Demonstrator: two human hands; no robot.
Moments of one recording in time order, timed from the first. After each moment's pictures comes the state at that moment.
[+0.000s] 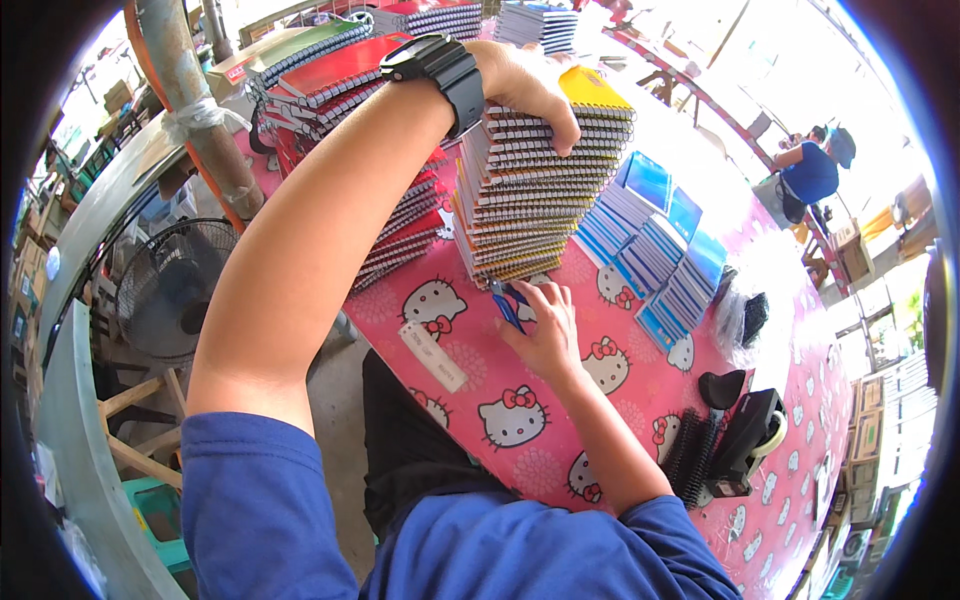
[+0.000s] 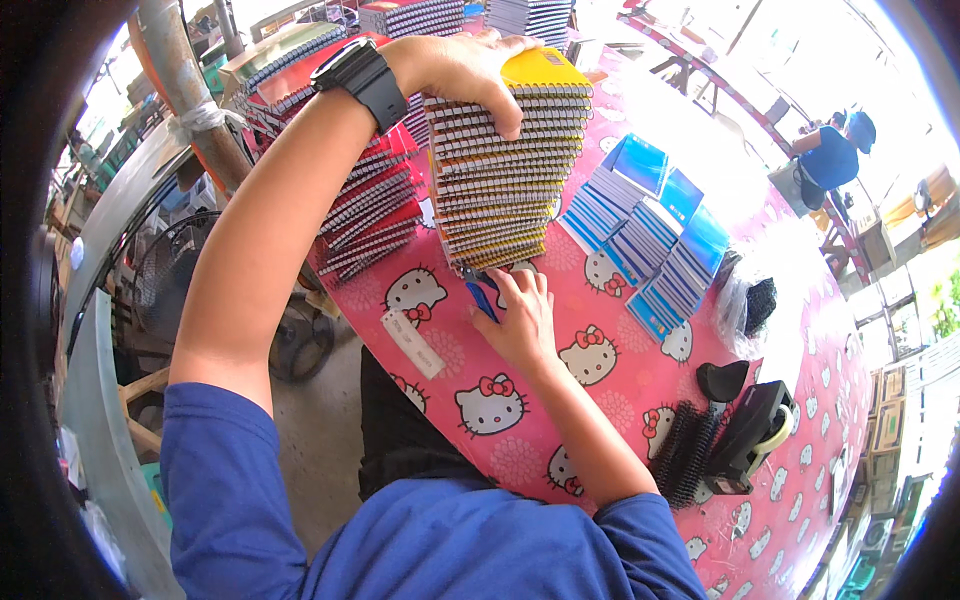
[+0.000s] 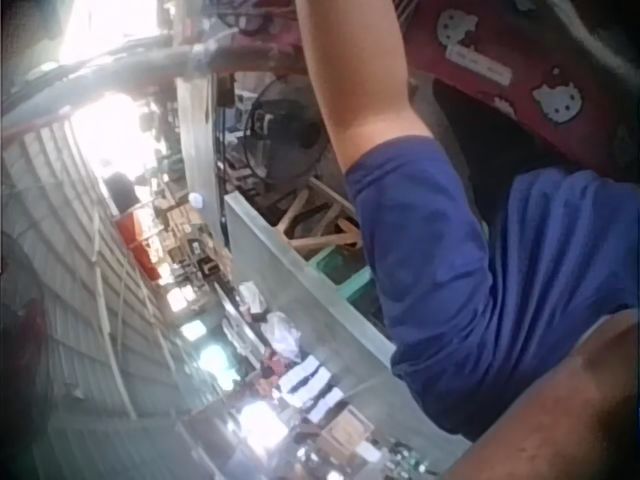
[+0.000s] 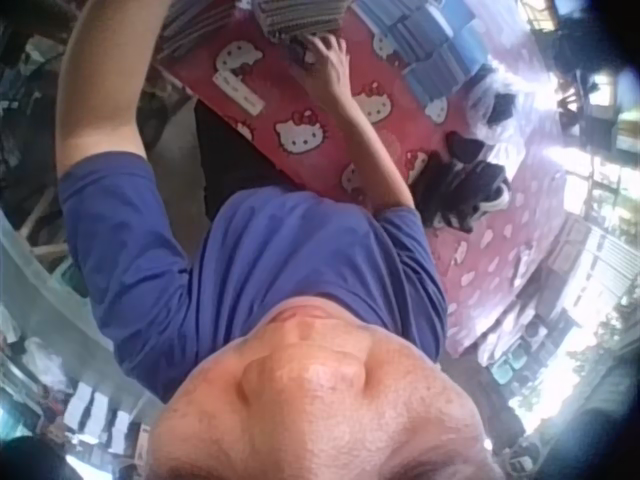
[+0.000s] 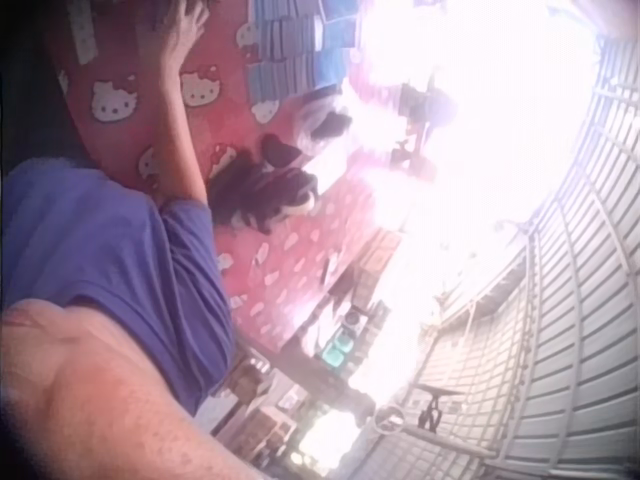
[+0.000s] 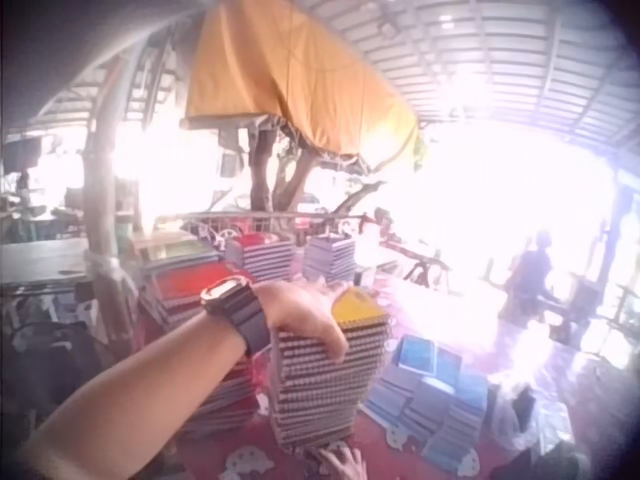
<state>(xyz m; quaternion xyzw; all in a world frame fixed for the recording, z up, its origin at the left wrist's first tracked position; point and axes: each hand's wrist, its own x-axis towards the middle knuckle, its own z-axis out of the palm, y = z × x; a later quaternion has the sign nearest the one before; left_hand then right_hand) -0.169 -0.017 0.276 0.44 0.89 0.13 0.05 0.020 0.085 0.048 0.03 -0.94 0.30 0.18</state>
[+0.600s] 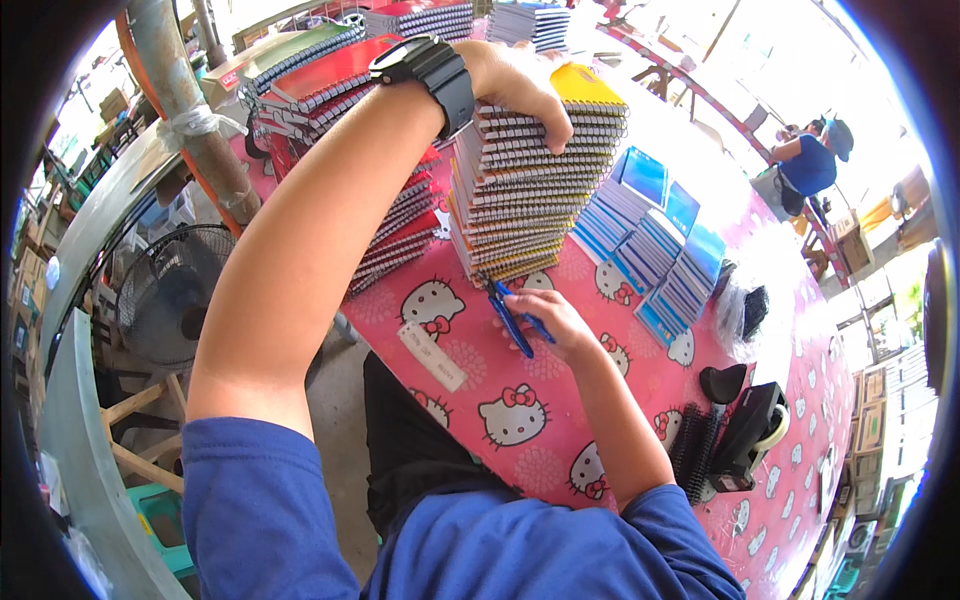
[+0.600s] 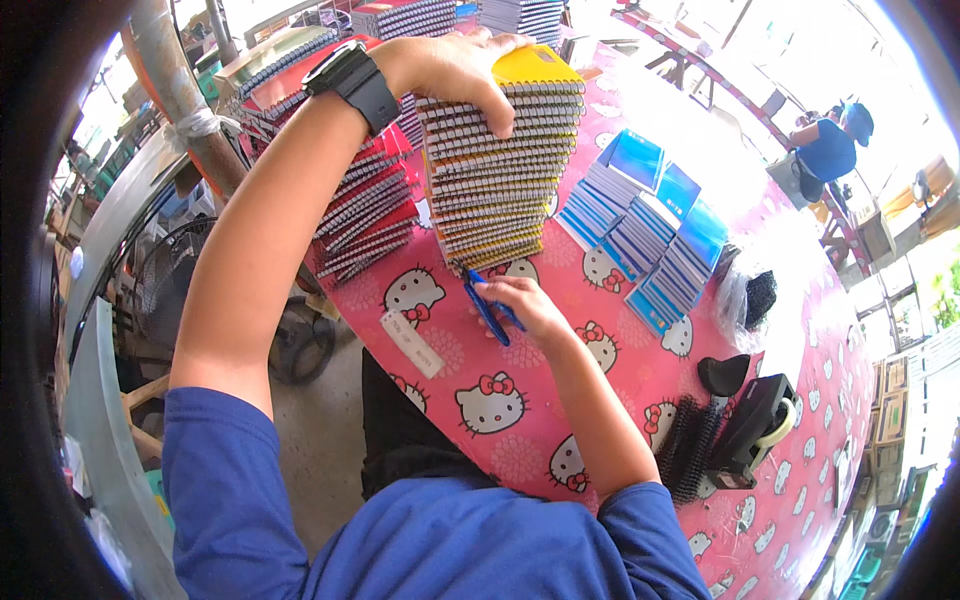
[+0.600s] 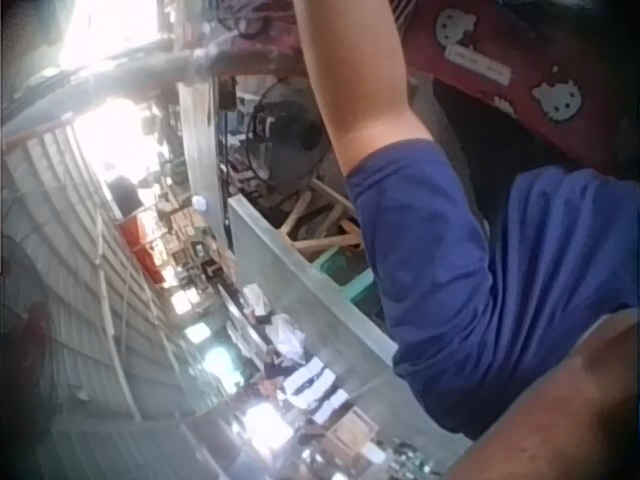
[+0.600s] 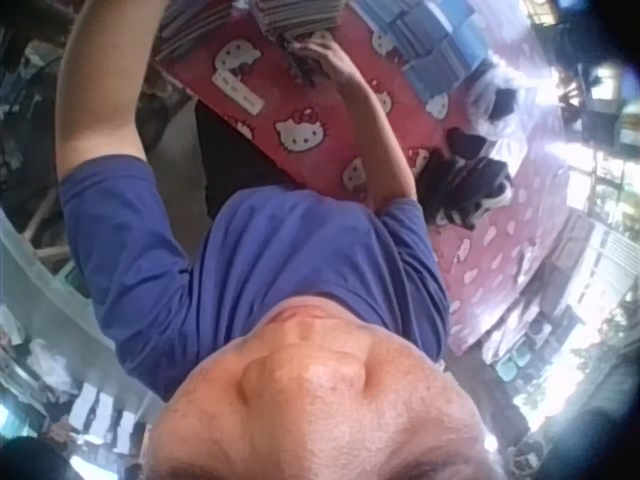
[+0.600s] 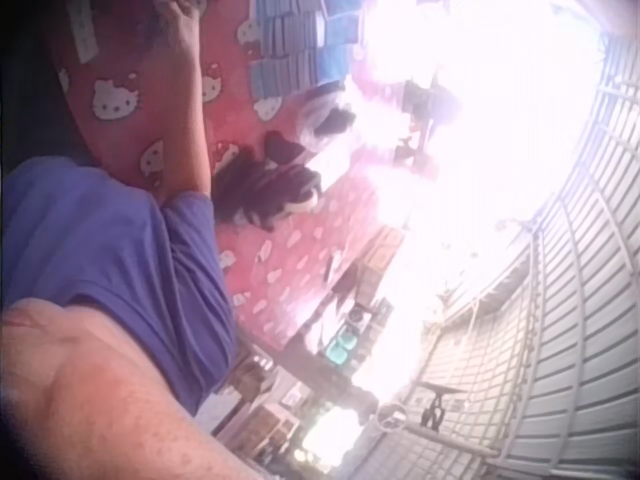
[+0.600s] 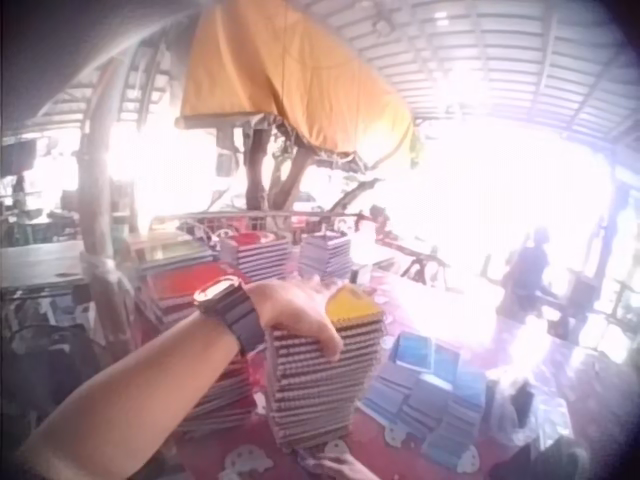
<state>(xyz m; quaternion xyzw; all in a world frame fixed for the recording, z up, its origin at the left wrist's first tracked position) -0.172 -0.018 0.274 0.43 0.90 0.12 0.03 -0.001 0.106 0.057 -0.10 -0.66 0.72 -0.18</state>
